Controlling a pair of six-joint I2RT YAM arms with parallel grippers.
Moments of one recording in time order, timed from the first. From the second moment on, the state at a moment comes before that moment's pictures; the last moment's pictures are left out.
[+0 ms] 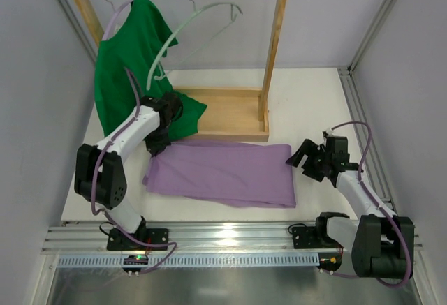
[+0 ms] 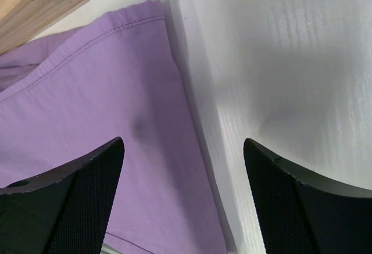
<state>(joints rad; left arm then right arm) -0.36 1.65 1.36 -1.24 -0.43 -0.65 -0.07 1.05 0.45 -0.31 -0.34 0.52</state>
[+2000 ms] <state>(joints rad) -0.16 1.17 1.34 -0.93 -0.13 -0.46 0.84 1.38 0.94 -0.18 -0.27 0.59</state>
